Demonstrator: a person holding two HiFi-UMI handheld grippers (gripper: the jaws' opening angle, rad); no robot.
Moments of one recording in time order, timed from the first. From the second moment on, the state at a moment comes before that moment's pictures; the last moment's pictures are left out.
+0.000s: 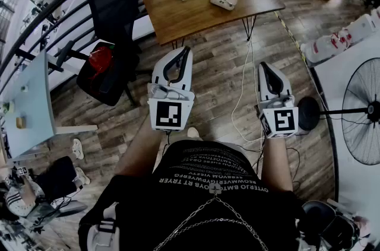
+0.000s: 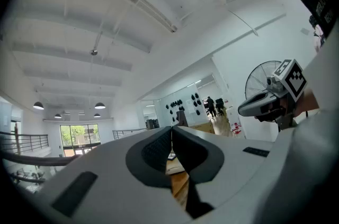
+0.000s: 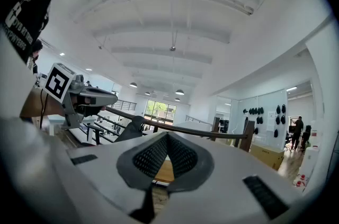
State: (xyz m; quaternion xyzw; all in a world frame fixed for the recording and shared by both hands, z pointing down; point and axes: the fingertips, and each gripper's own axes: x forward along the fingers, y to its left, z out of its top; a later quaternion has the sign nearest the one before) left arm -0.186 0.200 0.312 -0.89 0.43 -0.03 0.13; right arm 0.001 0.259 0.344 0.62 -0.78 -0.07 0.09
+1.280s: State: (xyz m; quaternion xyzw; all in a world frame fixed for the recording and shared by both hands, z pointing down) left arm -0.211 0.195 0.335 -0.90 0.43 -0.01 0.07; right arm -0.022 0.254 0.357 0.59 -0.80 -0.04 0.10
